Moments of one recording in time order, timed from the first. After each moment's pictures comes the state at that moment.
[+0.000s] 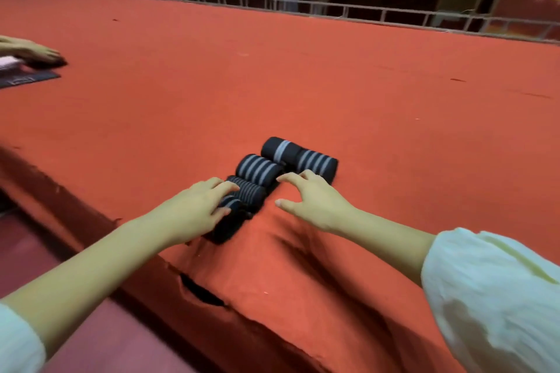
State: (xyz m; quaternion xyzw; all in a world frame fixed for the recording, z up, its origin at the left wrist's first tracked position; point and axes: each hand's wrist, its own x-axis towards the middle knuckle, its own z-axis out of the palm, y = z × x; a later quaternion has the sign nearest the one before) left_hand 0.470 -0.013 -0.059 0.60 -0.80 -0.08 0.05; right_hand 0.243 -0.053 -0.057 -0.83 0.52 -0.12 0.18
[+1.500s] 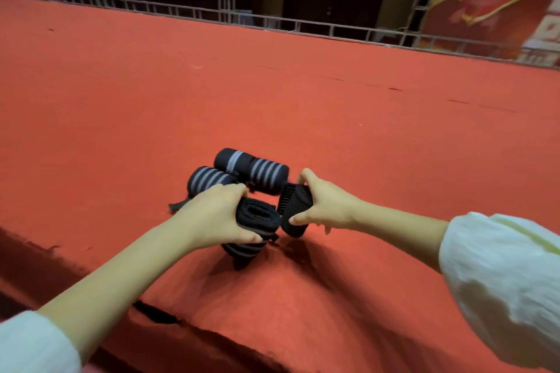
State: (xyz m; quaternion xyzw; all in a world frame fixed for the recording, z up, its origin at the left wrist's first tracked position) left_hand 0.380 -0.020 -0.037 0.53 -0.83 -0.10 0.14; right_hand 0.159 -0.036 -0.020 -0.77 0.57 -0.11 0.26
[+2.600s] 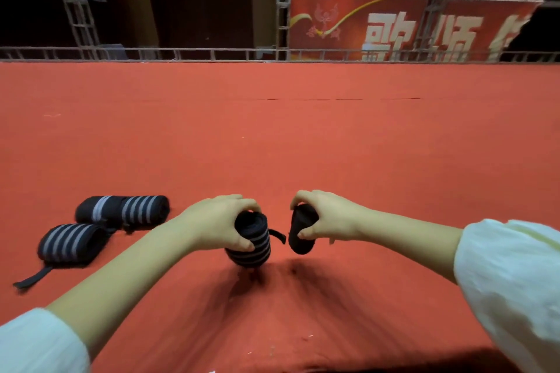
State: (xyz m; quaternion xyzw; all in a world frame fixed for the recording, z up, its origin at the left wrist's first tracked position) left_hand 0.188 0.009 0.006 0.32 -0.94 -0.06 0.00; right_hand -0.018 0.105 0.011 -0.68 0.70 -0.12 0.19
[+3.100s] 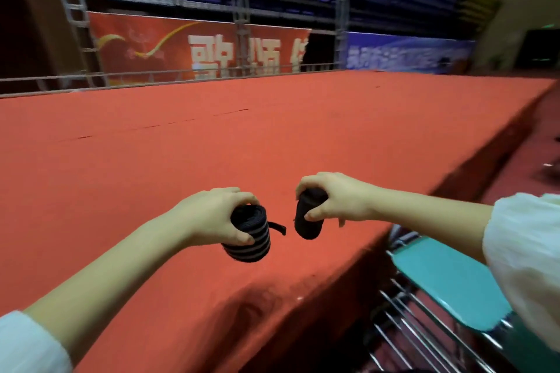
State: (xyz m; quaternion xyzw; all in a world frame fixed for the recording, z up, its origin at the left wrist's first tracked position) left_hand -0.049 0.143 0.065 0.02 -1.00 -0.04 0.03; right_hand -0.177 0.346 0.080 -0.47 0.86 -0.19 0.10
